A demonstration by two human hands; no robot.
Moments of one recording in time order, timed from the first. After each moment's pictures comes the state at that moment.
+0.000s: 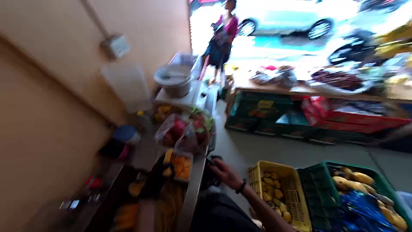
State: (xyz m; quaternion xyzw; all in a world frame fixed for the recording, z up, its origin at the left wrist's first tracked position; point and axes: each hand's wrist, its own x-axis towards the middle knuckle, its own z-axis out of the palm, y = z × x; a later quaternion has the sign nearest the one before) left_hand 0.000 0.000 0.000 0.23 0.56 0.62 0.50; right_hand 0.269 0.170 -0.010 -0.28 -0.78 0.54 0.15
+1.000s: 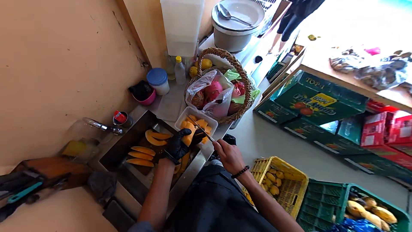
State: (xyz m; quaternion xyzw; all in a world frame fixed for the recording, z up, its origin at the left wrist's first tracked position) left_hand 0.053 -0.026 0.010 -0.07 0.41 0.75 0.52; right_hand 0.228 0.118 0.016 -0.28 -0.89 0.36 -0.02
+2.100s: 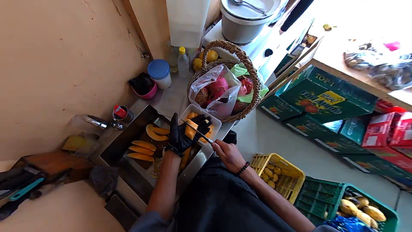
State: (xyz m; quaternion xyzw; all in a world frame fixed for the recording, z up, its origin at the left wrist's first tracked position) left_hand 0.032 -0.003 0.019 -0.08 0.27 0.78 0.56; right_hand 0.214 0.135 0.007 -0.20 -0.88 0.41 -0.09
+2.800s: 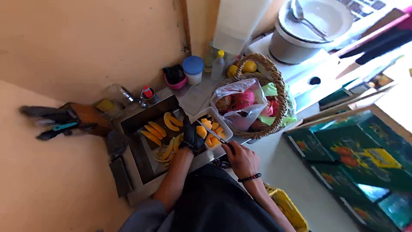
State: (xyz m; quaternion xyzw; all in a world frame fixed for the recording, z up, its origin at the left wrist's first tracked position) left_hand 0.065 0.027 0.027 -0.23 0.38 0.84 0.30; right_hand 0.204 0.172 0.033 -0.17 -0.96 0.20 0.00
